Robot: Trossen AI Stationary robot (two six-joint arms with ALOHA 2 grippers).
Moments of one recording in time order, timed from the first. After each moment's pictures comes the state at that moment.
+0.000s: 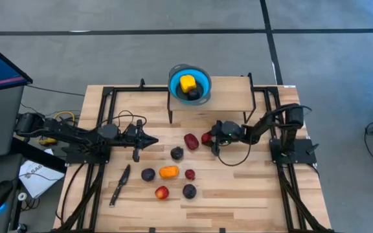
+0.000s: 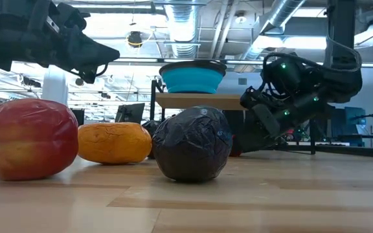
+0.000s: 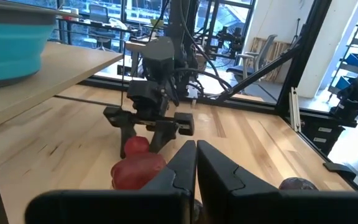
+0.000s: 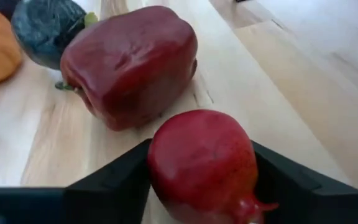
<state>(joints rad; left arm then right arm) -0.02 0.91 0.09 0.79 -0.06 -0.15 -0.15 1.88 0.42 0.94 -0.07 0.20</state>
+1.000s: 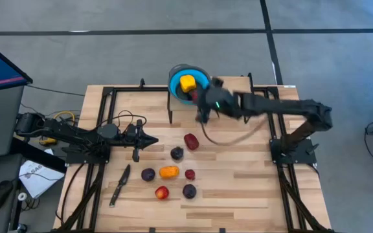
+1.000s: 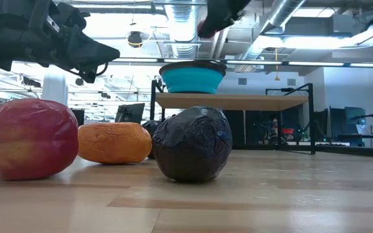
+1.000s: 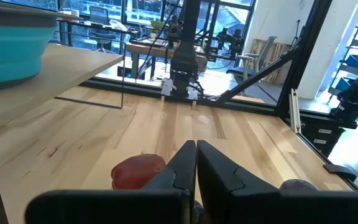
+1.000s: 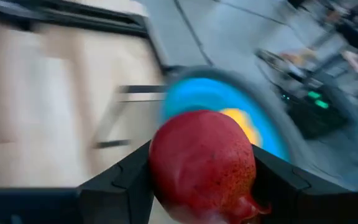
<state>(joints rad) -0.02 0.91 0.09 0.79 -0.06 -0.15 -0.12 1.58 1.49 -0.51 0.55 -0.25</state>
